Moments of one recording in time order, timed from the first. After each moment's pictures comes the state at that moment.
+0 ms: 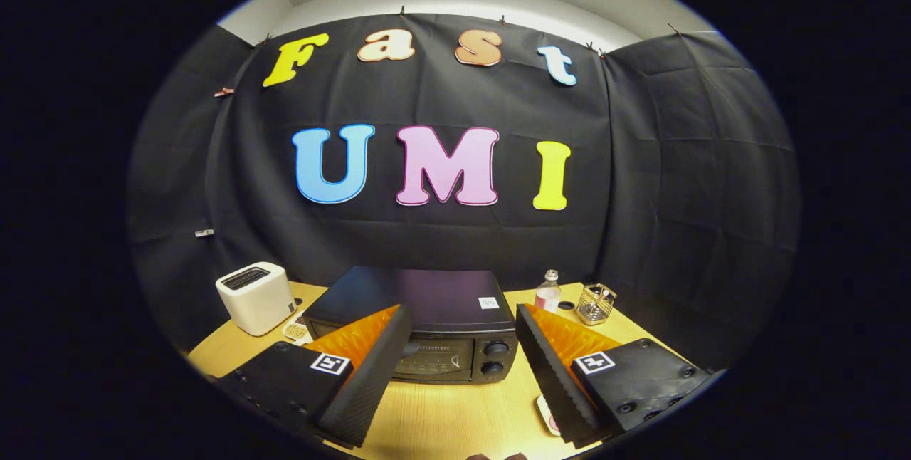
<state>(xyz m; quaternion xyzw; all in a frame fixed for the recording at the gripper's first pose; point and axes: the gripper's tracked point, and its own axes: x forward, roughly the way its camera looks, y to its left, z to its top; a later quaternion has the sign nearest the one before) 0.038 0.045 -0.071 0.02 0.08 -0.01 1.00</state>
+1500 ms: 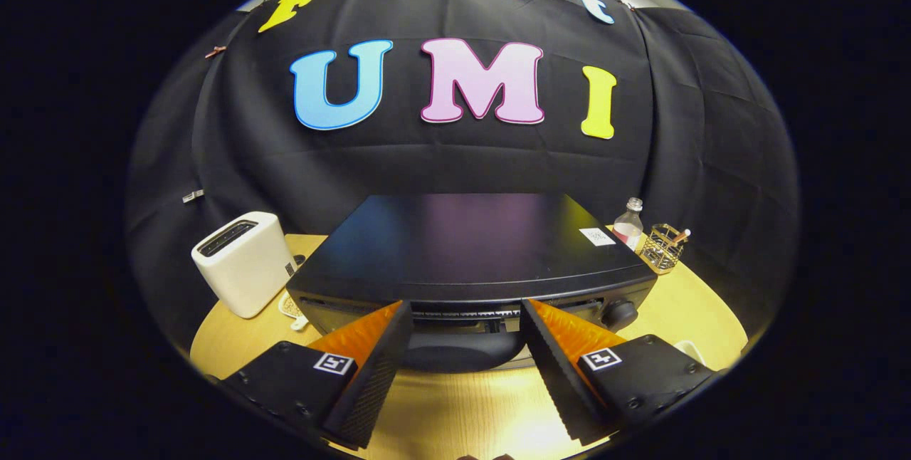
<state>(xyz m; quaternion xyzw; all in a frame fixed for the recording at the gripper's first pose) 0.112 0.141 -0.200 0.02 0.21 0.02 0.98</state>
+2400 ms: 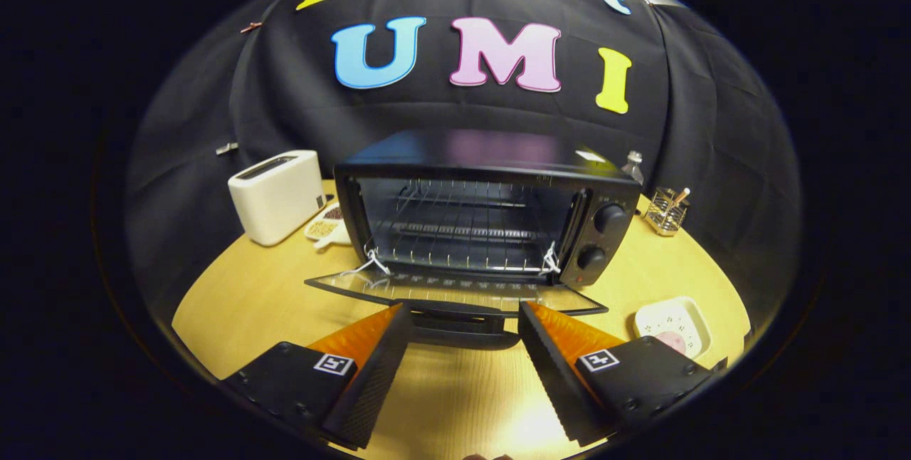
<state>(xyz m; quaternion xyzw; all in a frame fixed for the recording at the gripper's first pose) -0.008 0.135 -0.277 -0.01 0.29 0.08 0.95</state>
